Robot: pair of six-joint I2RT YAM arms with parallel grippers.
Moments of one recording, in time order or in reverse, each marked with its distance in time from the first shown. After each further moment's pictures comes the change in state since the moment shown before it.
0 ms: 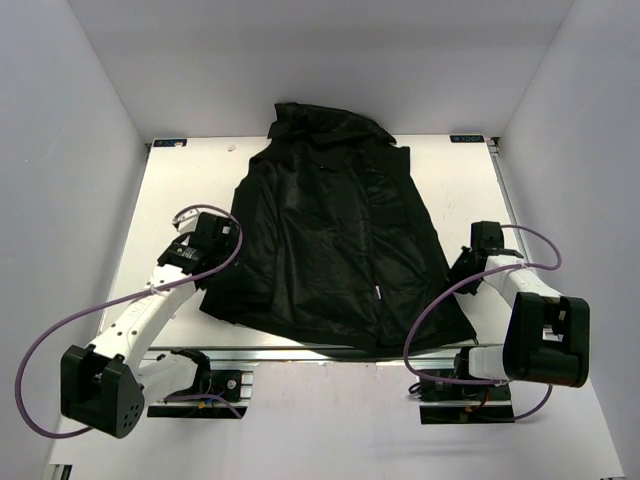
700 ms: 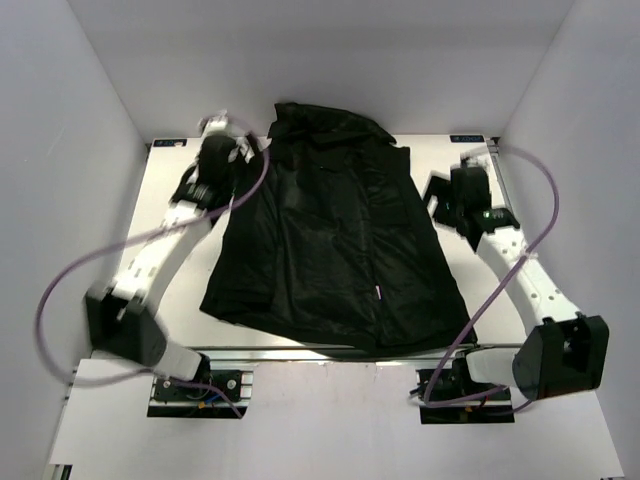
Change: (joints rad) left arm 0.000 0.437 0.590 0.374 0.095 0.415; right arm 0.304 -0.031 0.489 -0.006 0.175 -0.098
